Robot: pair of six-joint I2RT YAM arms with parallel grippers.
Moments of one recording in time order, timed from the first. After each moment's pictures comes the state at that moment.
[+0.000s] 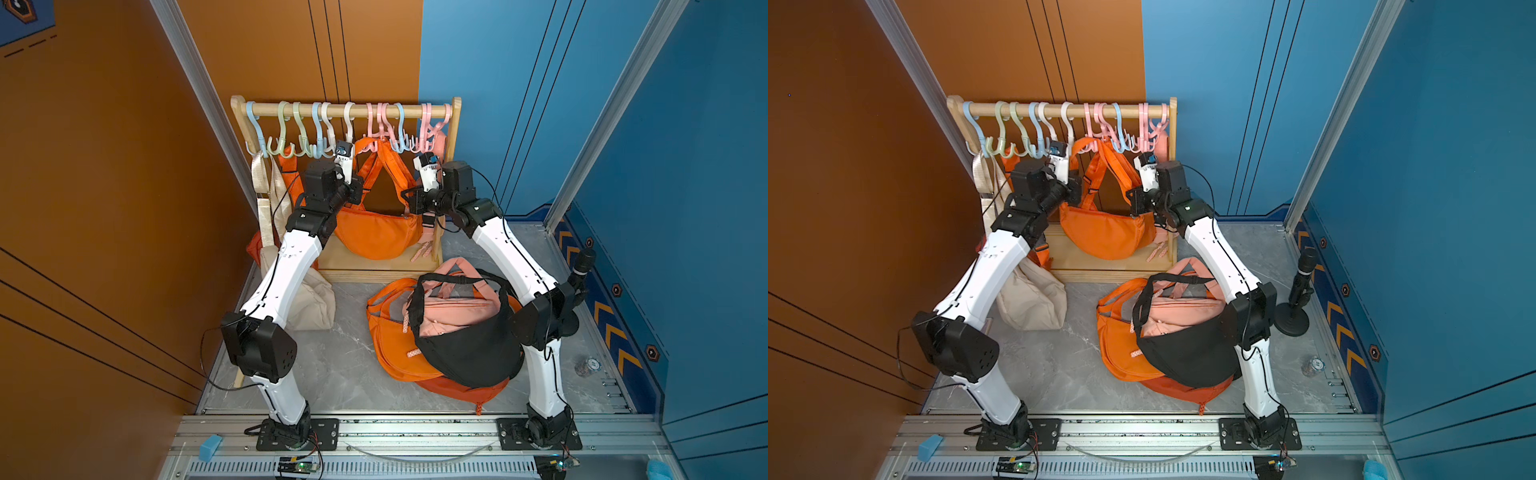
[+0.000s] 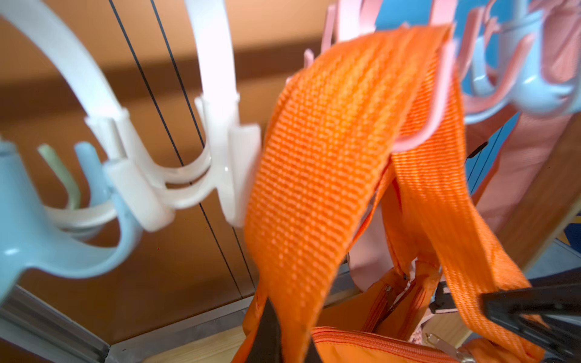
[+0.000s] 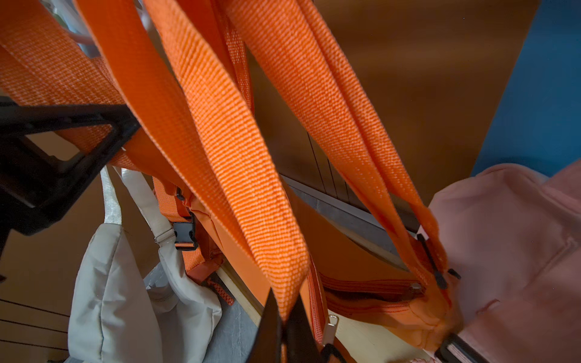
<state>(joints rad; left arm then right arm) -0.25 1.75 1.89 -0.25 -0.01 0.10 0.48 2.13 2.34 -0.51 -0.33 0.23</state>
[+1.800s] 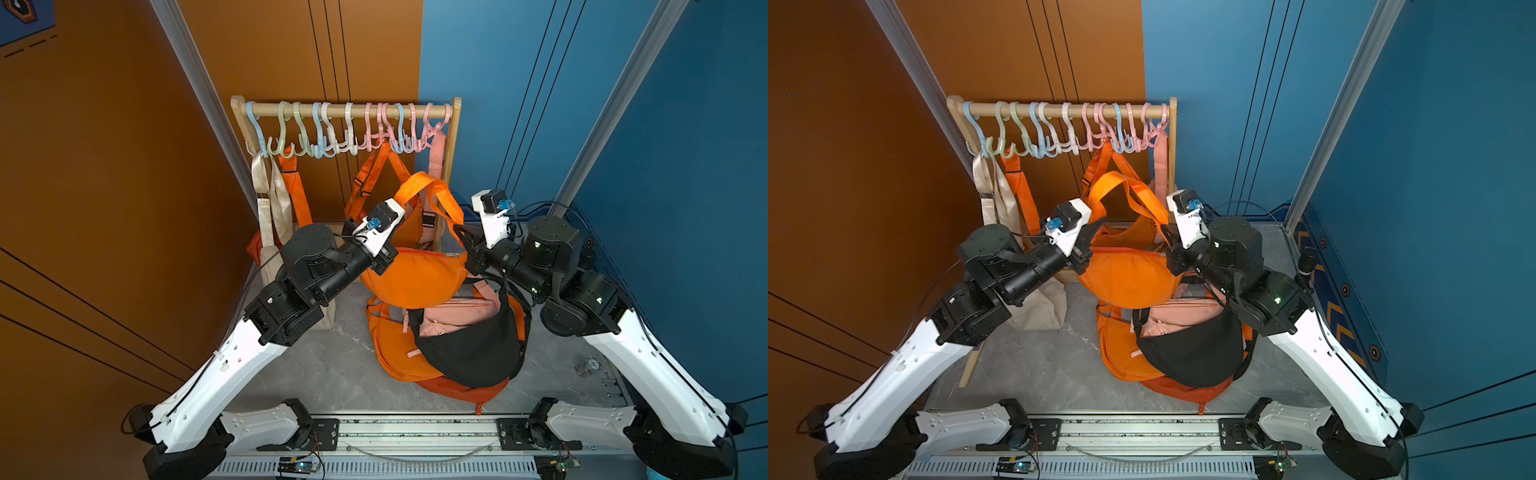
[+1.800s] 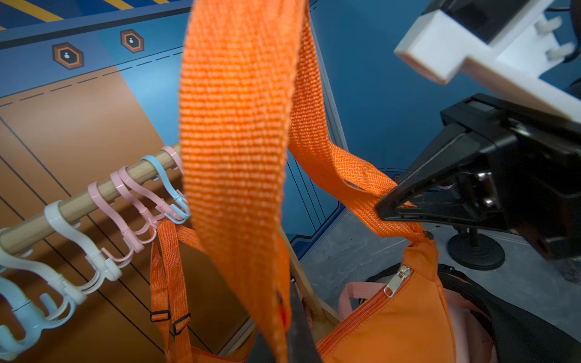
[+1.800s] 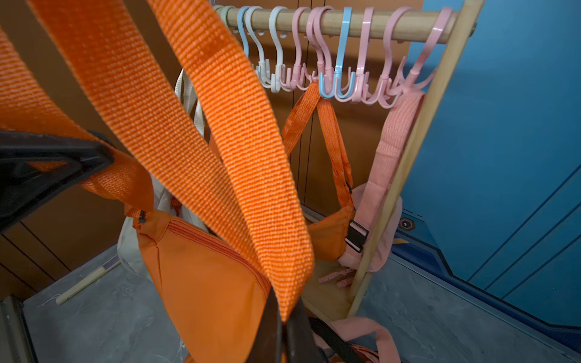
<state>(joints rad) -0.82 1.15 1.52 -0.32 -0.10 0.40 0.75 1.16 1.58 -0.59 0.15 -0.01</state>
